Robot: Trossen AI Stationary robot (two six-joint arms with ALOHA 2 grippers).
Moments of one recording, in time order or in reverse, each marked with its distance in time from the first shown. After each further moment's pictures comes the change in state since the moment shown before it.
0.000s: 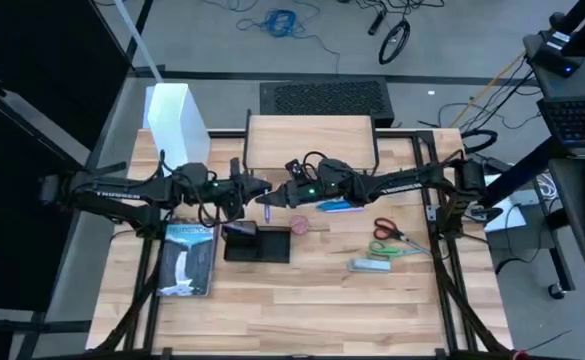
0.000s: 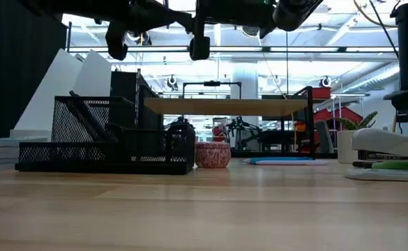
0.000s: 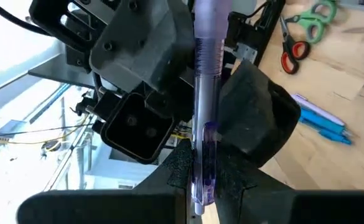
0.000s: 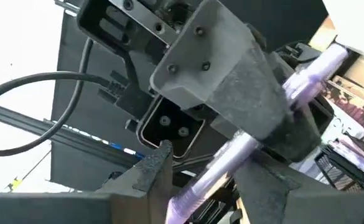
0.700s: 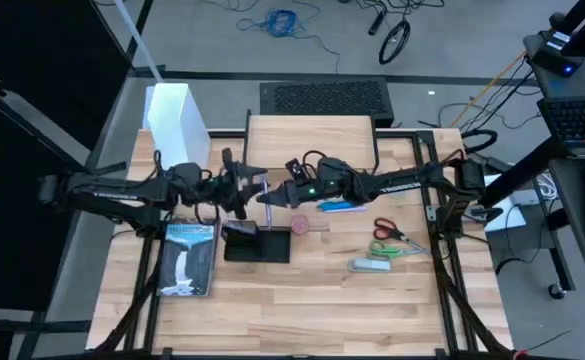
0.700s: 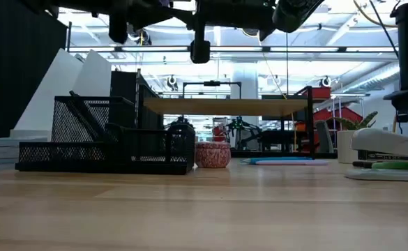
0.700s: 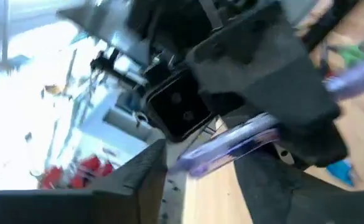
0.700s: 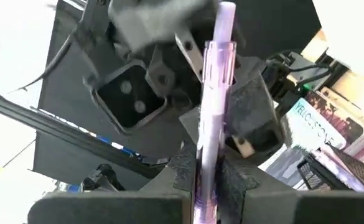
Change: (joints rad) left arm -0.003 -0.056 -0.002 0.016 -0.149 -0.426; right arm 0.000 -0.002 0.001 -0.006 -0.028 -0.130
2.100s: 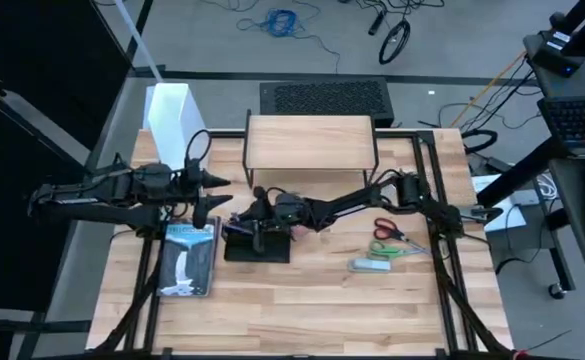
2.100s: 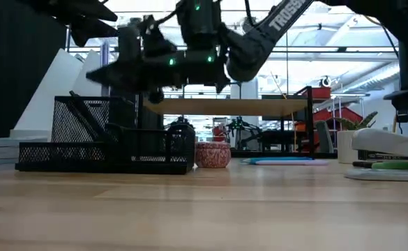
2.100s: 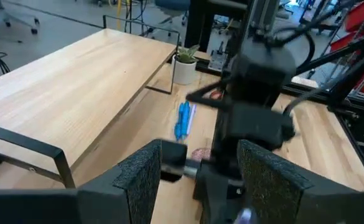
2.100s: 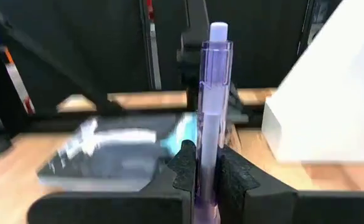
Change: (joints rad) left arm -0.007 -0.404 0.001 -0.700 0.065 -1.111; right arm 0.083 0.508 0.279 0.066 0.246 -0.997
